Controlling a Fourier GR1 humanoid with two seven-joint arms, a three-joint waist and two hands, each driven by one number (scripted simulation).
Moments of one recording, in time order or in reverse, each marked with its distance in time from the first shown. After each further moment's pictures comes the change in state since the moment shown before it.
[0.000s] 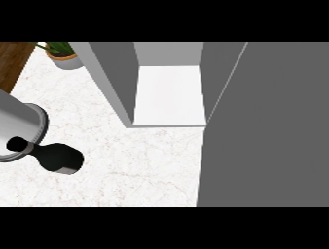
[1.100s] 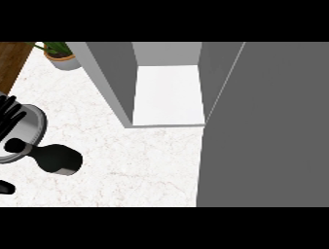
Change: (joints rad) left arm -0.054 -0.063 -0.053 0.471 -0.384 -0.217 -0.367; right arm -0.023 -0.017 0.009 -0.002 0.005 -0.020 0.016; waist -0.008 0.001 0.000
